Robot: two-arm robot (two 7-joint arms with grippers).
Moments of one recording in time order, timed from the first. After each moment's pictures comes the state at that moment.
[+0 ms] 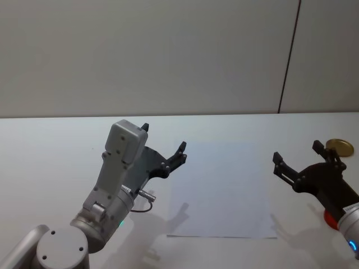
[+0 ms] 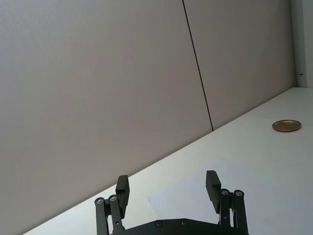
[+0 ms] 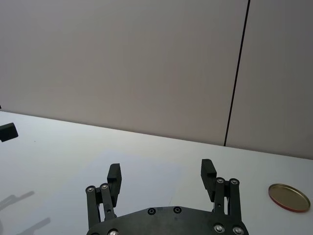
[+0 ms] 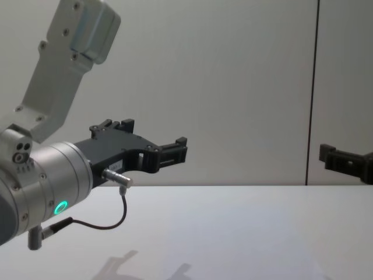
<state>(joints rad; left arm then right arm) -0.24 0.38 0.45 -1.63 -0.20 0.01 -0.01 -0.01 0.34 -0.23 -1.77 0.29 0.03 0.07</state>
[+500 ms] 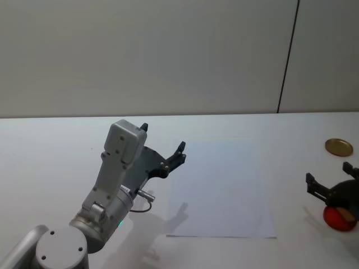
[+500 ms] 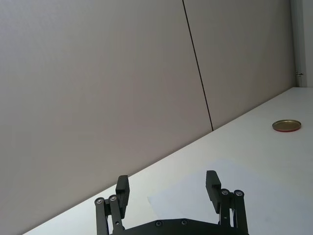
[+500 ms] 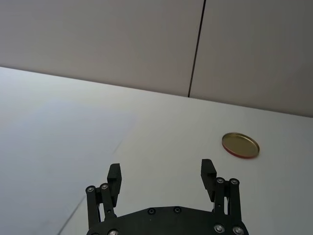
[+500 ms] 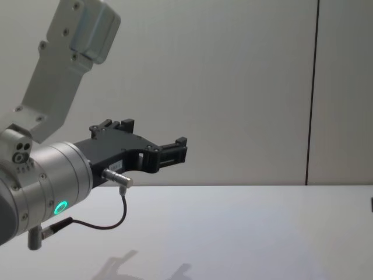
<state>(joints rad) -0.24 0.38 0.45 -1.63 -0.20 0.01 -0.01 0.01 0.41 -0.15 -1.64 0.31 0.14 0.12</state>
